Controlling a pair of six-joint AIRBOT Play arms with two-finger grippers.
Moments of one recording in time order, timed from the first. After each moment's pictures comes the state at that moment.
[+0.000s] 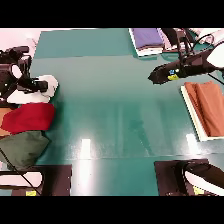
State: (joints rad) left arm 0.11 -1.49 1.28 1.63 -0.96 -1.62; right arm 0.25 -1.12 1.35 -1.23 1.20 1.43
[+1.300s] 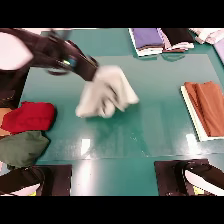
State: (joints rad) left arm -0.70 -1.26 1.73 1.57 -1.21 -1.50; right arm 0.17 -1.09 1.97 -1.33 1.24 1.45
